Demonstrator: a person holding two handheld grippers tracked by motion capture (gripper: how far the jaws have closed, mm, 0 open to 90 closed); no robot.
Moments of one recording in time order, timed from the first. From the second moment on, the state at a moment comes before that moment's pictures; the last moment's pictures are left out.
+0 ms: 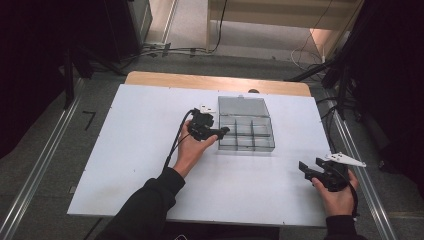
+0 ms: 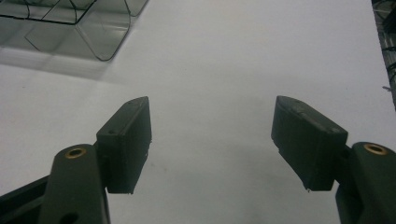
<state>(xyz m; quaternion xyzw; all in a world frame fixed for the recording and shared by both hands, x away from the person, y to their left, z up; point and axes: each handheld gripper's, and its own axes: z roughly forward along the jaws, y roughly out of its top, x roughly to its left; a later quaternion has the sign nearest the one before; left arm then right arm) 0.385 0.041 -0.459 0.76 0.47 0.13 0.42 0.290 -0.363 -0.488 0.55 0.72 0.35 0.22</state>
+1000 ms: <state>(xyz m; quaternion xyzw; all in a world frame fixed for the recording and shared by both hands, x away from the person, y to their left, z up) 0.356 0.081 -0.459 0.75 0.48 0.13 0.44 0.290 -0.362 -0.488 0.55 0.73 0.35 0.22</state>
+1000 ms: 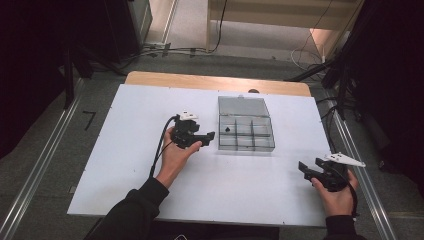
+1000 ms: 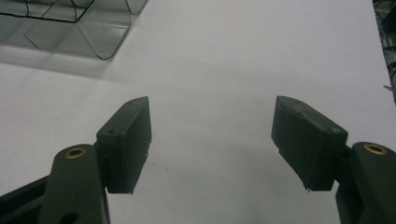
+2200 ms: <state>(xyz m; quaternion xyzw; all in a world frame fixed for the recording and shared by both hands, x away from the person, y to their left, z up) 0.331 0.125 -0.472 0.73 0.51 0.14 0.44 0.289 -0.361 -0.488 0.55 0.73 0.35 0.22</state>
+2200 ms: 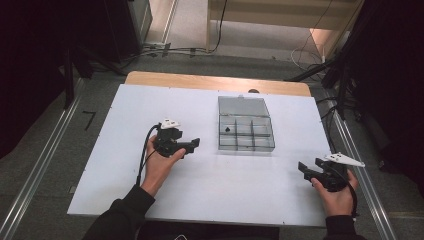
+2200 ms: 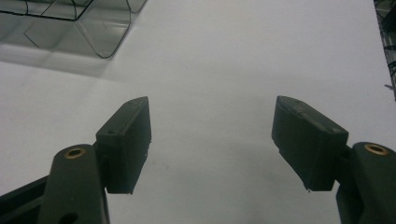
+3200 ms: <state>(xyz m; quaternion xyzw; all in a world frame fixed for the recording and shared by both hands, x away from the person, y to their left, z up) 0.300 0.167 -0.476 0.71 0.54 0.15 0.44 0.288 -0.361 -0.487 0.55 0.73 0.35 0.22</state>
